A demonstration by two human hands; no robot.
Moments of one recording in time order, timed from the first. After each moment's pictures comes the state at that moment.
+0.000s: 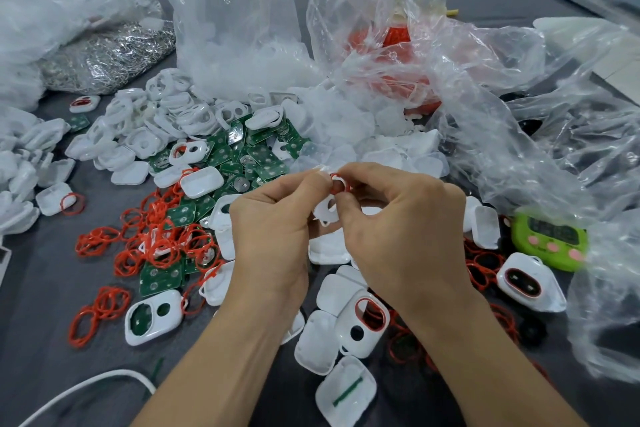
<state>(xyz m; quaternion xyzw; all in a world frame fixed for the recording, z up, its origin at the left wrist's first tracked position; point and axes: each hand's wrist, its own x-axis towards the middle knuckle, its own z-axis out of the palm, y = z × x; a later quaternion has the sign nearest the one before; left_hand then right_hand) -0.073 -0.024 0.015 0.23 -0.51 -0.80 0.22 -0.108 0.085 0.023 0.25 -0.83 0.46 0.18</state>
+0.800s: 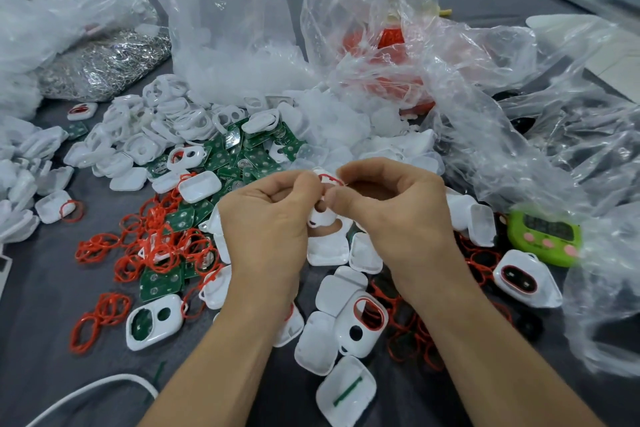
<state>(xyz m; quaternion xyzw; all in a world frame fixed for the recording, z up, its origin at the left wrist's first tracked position) -0.076 -0.030 0.005 0.22 -0.59 -0.72 0.29 -0.122 0.086 0.018 0.10 -0.68 0.72 -0.10</state>
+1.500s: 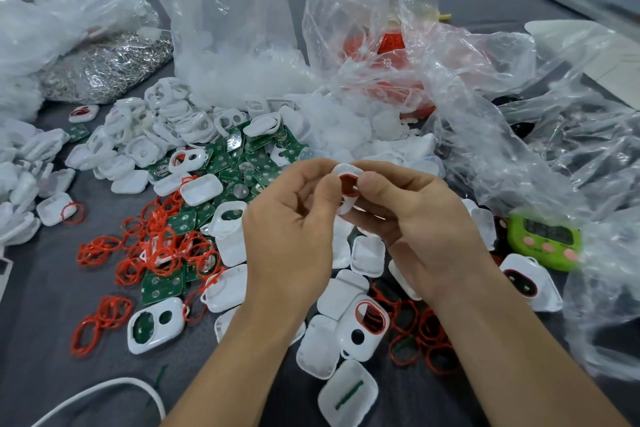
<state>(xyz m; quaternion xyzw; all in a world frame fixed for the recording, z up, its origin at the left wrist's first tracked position) -0.070 -0.021 0.007 0.11 -0.74 -0.59 0.32 -0.134 0.099 0.023 0.08 -0.53 0.81 -0.23</state>
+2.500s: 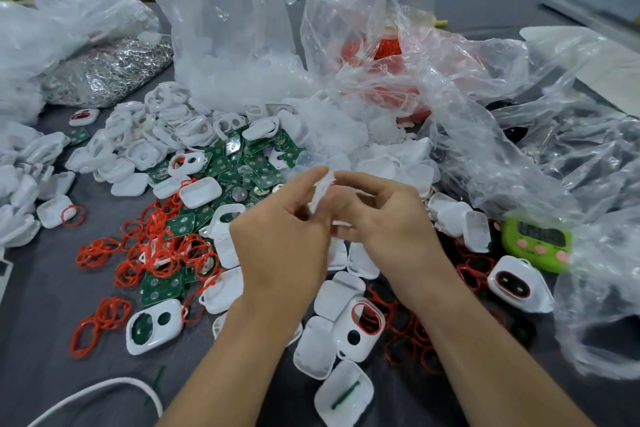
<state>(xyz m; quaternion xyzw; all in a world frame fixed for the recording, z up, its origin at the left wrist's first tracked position) -0.072 -0.025 -0.002 0.19 -0.80 -0.44 0.35 -0.132 0.084 0.000 0.14 -0.66 0.72 -0.17</state>
